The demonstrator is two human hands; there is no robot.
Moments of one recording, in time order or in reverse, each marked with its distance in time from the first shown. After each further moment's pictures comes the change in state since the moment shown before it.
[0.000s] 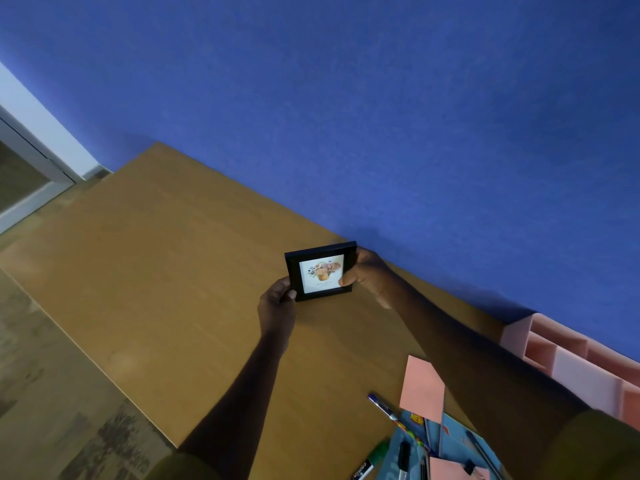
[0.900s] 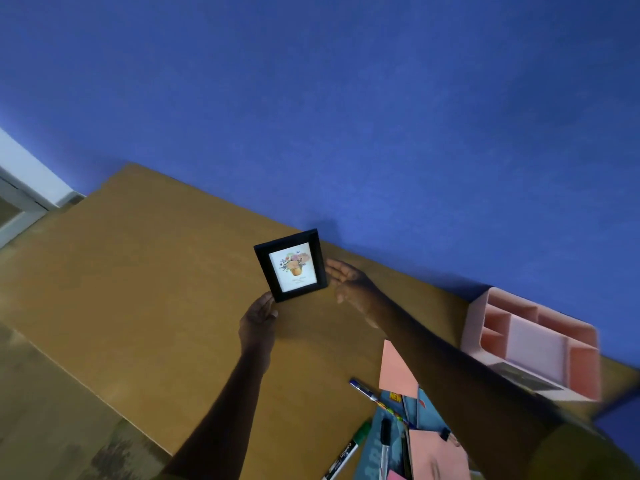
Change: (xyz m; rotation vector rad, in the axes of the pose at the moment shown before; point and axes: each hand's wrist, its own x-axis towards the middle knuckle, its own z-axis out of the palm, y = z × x) left_hand -0.033 -0.008 -0.012 0.009 -0.034 -0.104; right_hand -0.051 0.037 -0.004 0.118 0.053 0.037
